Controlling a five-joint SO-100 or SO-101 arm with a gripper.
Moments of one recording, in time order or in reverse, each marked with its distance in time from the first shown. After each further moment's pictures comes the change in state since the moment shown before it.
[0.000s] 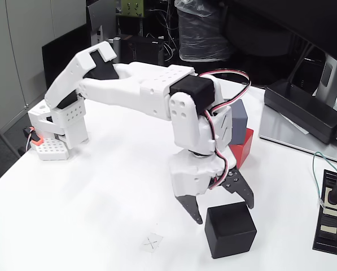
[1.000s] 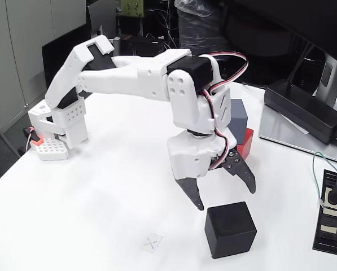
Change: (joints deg) arm -1.9 4.2 0.1 3.6 0.0
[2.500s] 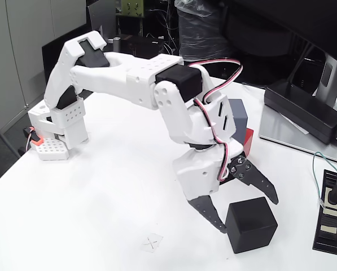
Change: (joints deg) arm 3.0 4.7 10.8 -22.4 -4.8
